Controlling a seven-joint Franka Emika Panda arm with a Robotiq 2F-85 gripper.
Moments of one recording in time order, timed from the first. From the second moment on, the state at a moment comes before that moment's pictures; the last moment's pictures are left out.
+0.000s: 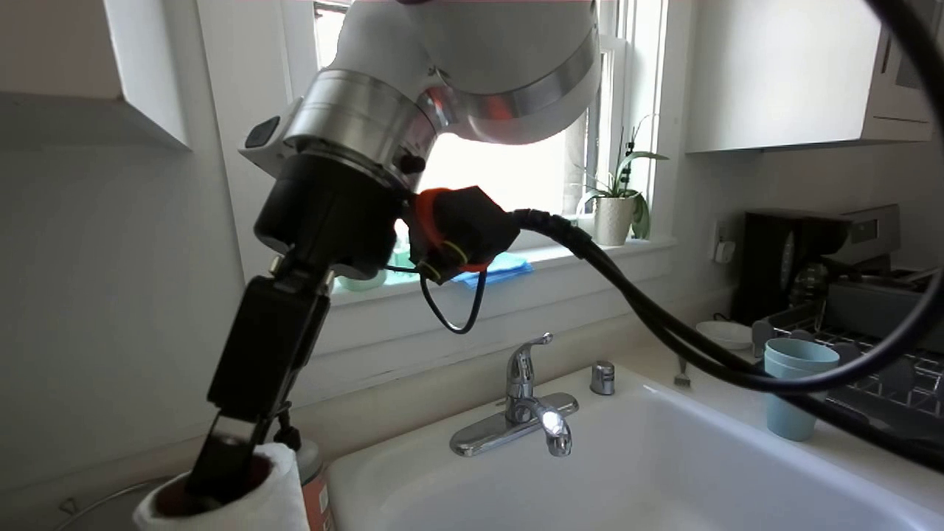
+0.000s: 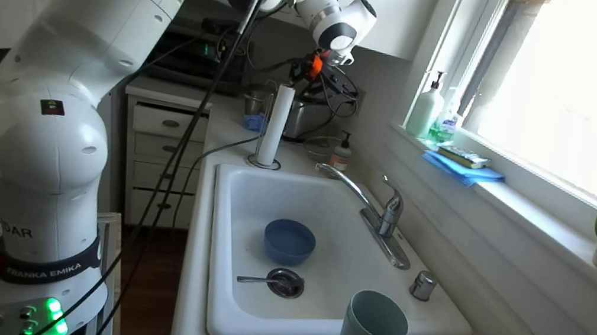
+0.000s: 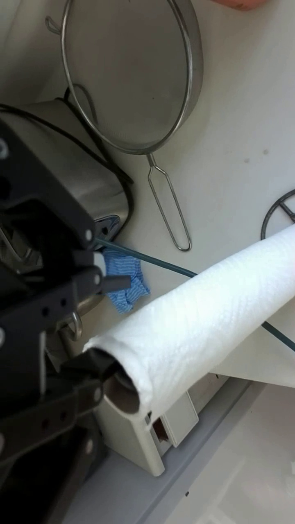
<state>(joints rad) 0.24 0.48 0.34 -1.41 0.43 2.05 -0.71</state>
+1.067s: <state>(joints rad) 0.24 0.47 0.36 -1.40 0.37 2.05 -0.75</state>
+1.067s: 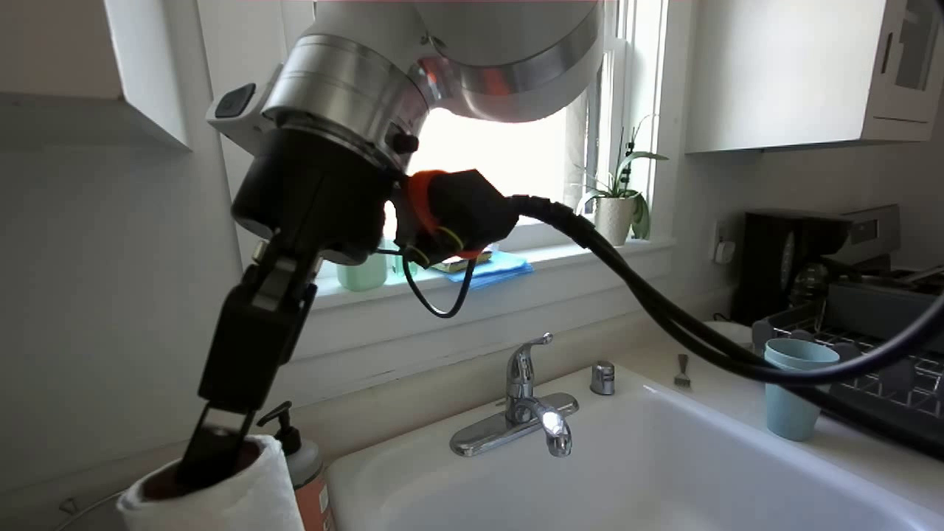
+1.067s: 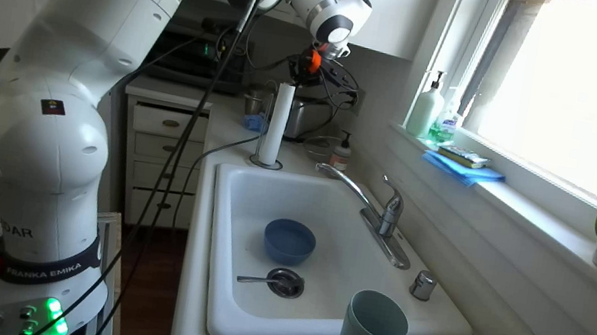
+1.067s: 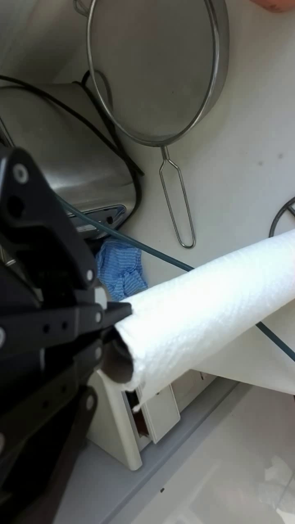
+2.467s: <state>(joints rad) 0.24 0.28 0.37 -1.51 0.36 2.06 -0.92</state>
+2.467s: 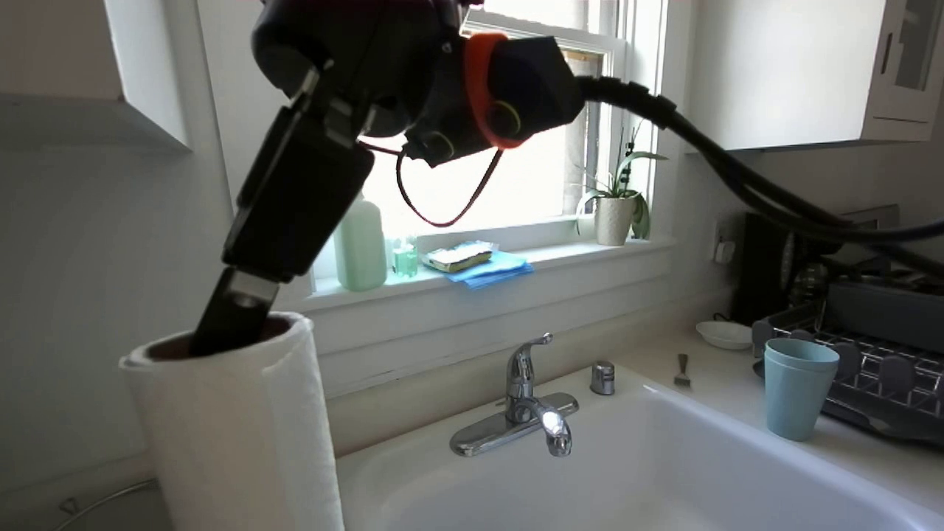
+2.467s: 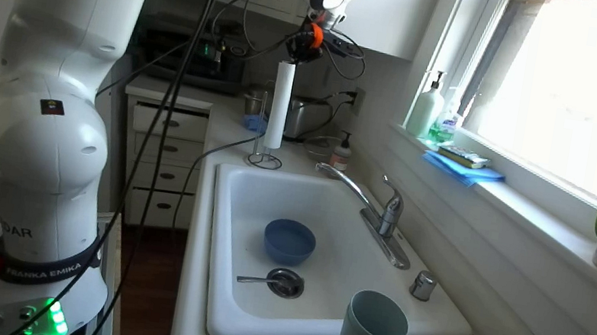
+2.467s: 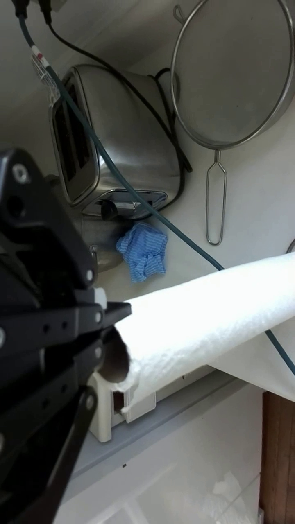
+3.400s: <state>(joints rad) 0.24 0.06 0.33 -1.67 0.40 2.17 -0.92</state>
